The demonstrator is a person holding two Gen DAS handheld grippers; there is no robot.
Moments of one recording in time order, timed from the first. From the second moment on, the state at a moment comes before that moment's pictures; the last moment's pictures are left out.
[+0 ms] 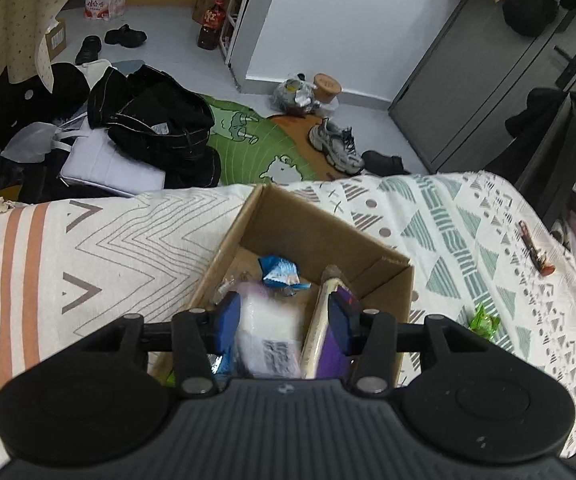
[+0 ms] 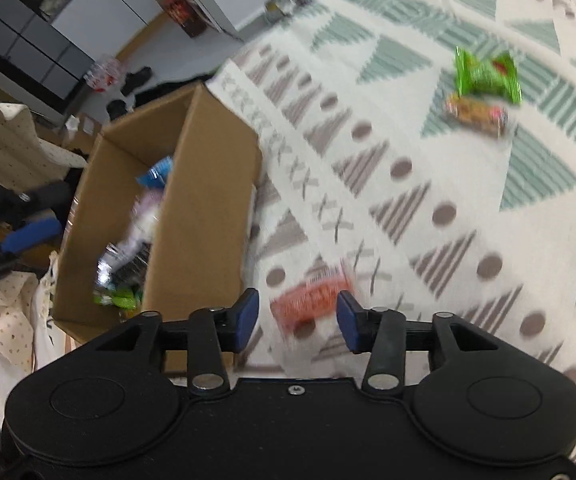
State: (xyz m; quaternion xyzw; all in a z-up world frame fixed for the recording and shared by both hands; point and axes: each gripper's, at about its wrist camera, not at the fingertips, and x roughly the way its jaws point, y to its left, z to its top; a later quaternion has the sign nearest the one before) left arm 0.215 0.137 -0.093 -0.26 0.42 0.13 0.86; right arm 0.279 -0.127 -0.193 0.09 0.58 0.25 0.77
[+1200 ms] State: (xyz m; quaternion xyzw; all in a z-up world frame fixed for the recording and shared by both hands) left arm 0.189 0.188 -0.054 -0.27 0.41 0.11 0.86; right arm 0.292 -0.118 -0.160 0.10 0.56 0.17 0.80
